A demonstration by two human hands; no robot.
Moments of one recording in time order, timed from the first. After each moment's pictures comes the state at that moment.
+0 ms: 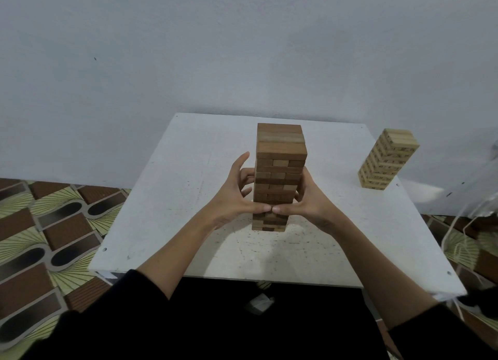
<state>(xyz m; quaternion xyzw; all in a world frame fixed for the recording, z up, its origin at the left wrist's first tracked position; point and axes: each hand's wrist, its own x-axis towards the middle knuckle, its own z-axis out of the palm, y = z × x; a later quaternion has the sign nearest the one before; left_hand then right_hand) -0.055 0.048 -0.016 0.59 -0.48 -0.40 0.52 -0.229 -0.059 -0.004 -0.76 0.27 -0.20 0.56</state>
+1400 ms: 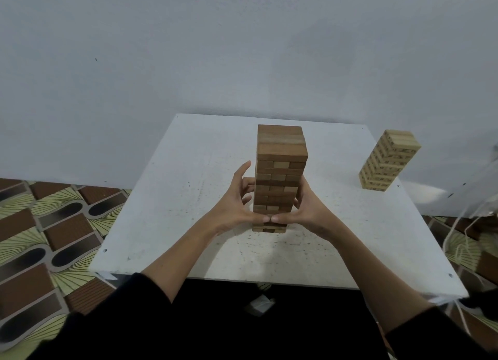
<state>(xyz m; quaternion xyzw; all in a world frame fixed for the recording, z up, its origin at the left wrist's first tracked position) -0.057 0.050 -0.030 0.60 -0.49 -0.40 0.49 -0.229 -0.057 -0.017 -0.77 0.28 -0.18 0.55</state>
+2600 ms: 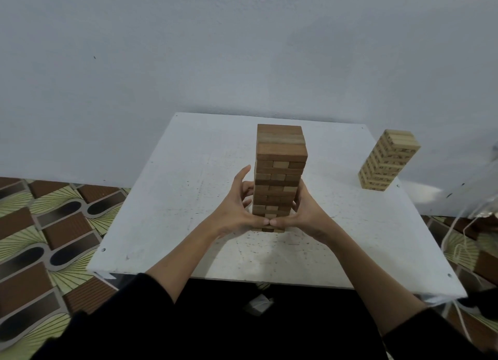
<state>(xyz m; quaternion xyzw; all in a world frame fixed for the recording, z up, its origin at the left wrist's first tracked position) -0.062 0.049 -0.038 0.60 -0.47 -0.42 0.50 -0.227 -0.057 -0.029 -0.74 0.27 -0.19 0.58</state>
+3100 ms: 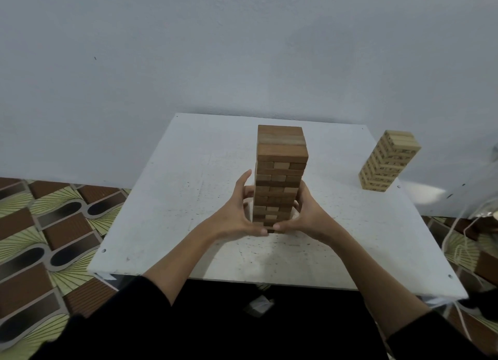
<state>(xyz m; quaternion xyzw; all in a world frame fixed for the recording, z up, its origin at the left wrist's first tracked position) -0.059 0.052 -0.044 0.62 -0.49 -0.43 0.44 -0.232 -0.060 -0.033 -0.76 0.29 -0.16 0.56</state>
